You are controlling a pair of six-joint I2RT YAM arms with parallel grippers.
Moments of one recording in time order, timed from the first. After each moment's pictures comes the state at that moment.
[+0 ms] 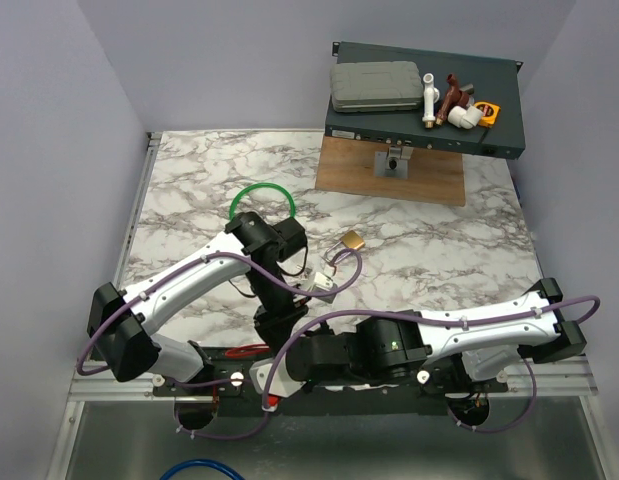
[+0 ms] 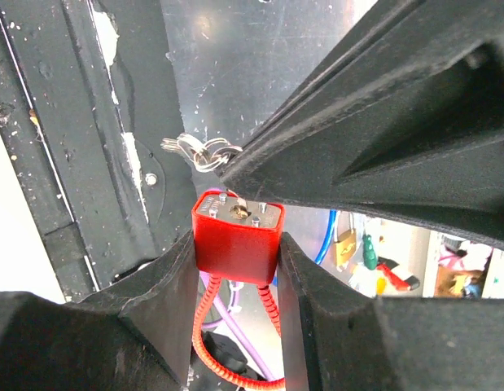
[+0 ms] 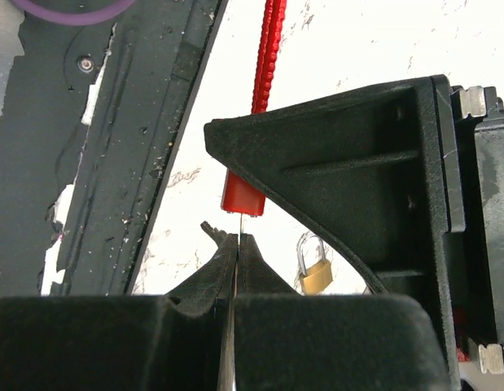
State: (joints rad) left arm -0.86 1.40 1.28 -1.57 0.93 0.70; right arm 1.72 1.49 1.48 -0.90 0.34 -0.53
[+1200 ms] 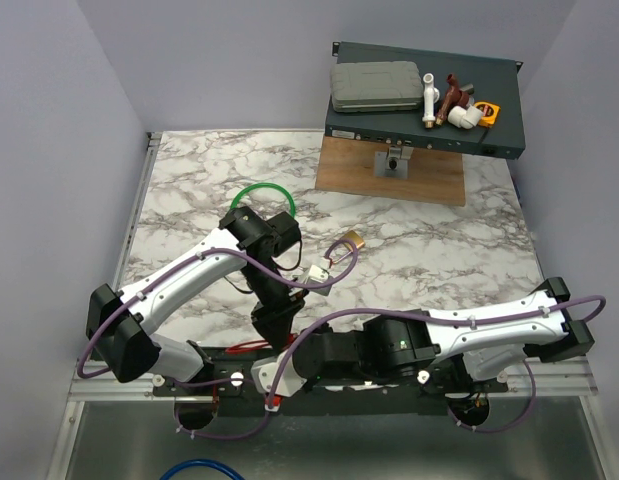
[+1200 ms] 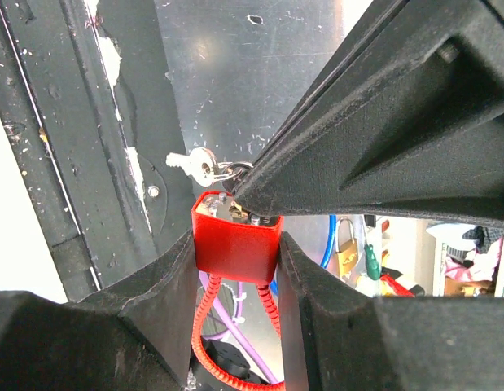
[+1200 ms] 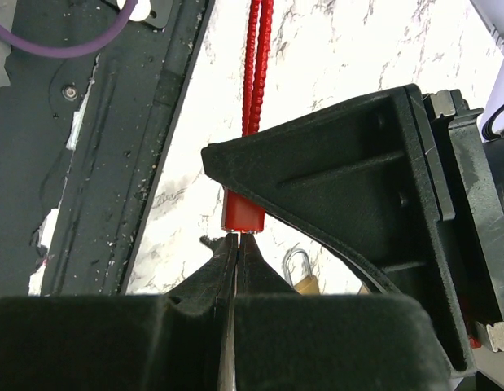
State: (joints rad) left arm -0.80 1.39 1.29 -1.60 1.00 0.76; right arm 1.72 1.44 1.43 -0.80 0.35 -0.56
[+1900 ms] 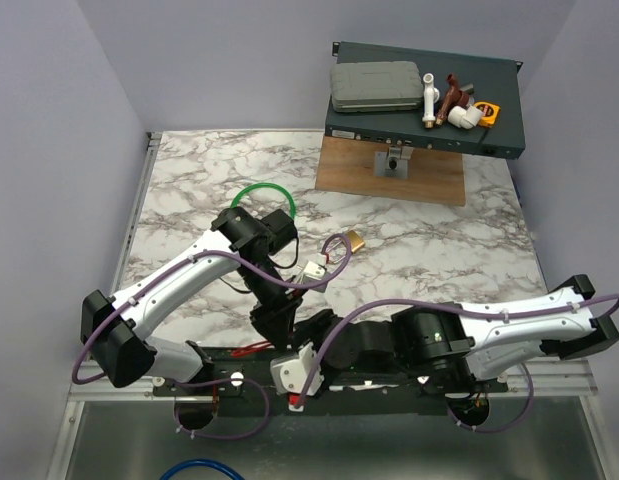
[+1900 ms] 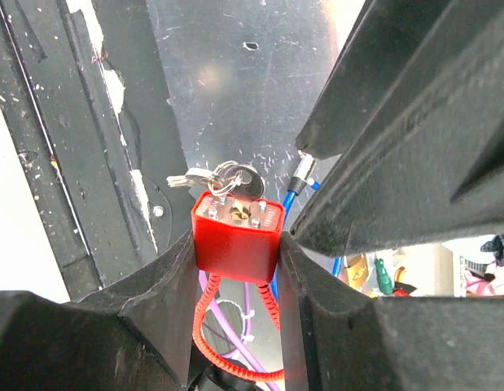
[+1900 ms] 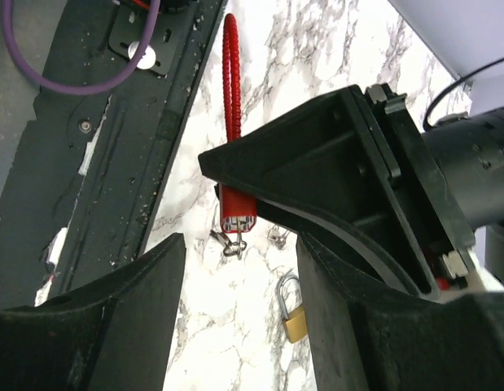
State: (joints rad) left arm -0.79 1.36 1.28 -1.58 1.04 0.77; right arm 1.72 1.34 1.41 -0.74 0.30 -0.60
